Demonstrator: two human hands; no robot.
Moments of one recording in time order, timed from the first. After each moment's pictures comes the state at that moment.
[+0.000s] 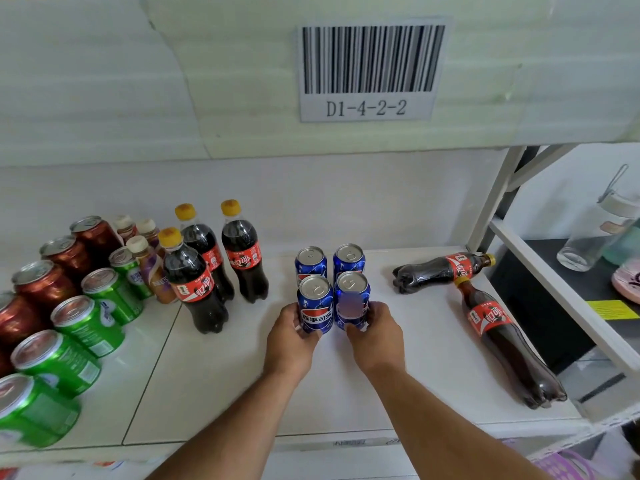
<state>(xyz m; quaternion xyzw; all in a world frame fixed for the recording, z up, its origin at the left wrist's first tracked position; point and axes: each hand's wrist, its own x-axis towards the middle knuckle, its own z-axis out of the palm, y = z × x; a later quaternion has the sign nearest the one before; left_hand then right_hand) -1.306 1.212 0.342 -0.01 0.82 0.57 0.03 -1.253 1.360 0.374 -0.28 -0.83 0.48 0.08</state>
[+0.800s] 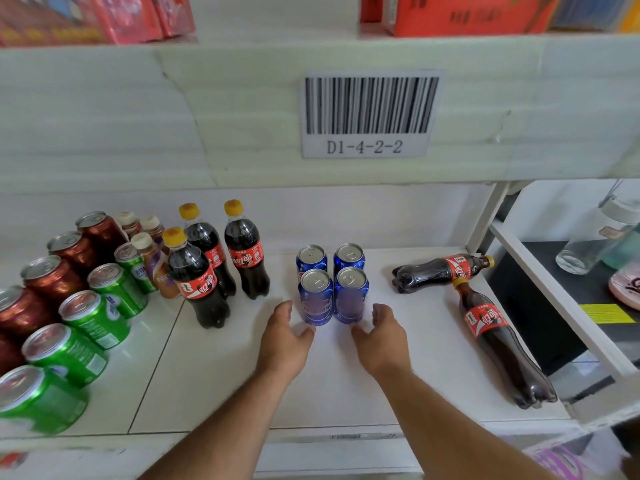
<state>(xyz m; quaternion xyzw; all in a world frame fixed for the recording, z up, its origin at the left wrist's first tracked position) -1.296 1.202 0.367 -0.04 0.88 0.47 0.06 -1.242 1.369 0.392 -0.29 -0.85 0.45 0.01</state>
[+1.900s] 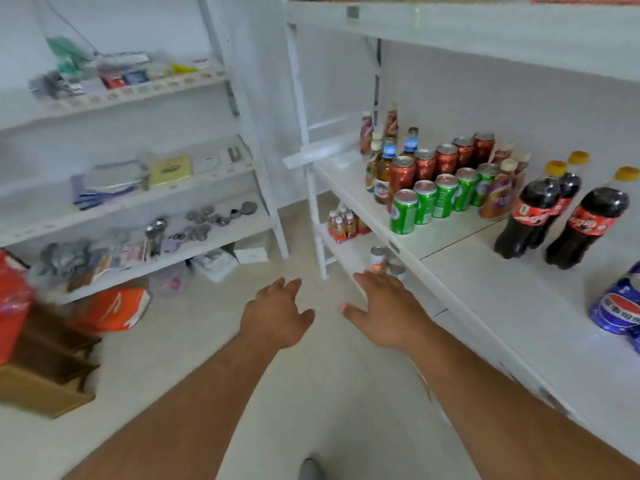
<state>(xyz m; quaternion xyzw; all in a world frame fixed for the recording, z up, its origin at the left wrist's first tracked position) -0.878 0.964 0.474 -0.45 0.88 0.14 0.06 -1.043 1.104 0.477 0.49 -0.84 0.16 -0.19</state>
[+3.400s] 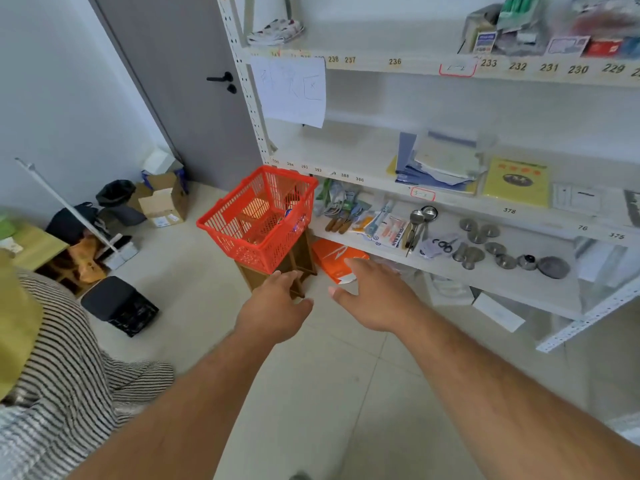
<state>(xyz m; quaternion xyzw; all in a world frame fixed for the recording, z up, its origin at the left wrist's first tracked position) -0.395 0.496 0.476 -0.80 0.56 0.22 -0.07 -0.587 0.444 0.486 0.81 -0.53 0.04 -0.26</state>
